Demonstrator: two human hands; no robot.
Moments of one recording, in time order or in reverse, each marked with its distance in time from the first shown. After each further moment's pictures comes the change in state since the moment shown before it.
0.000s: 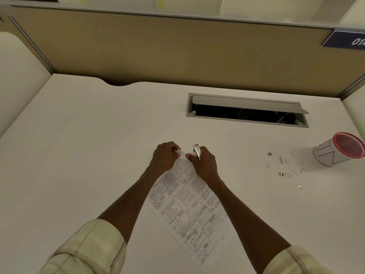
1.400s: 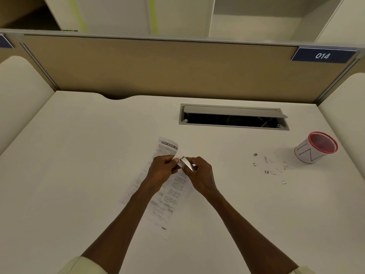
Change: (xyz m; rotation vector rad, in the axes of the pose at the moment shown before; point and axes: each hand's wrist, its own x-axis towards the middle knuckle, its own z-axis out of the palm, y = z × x) left_hand -0.081 0.045 -0.017 -0.691 -0.055 -0.168; right_hand -0.062 -0.008 -0.026 0.289 0.076 -0.207
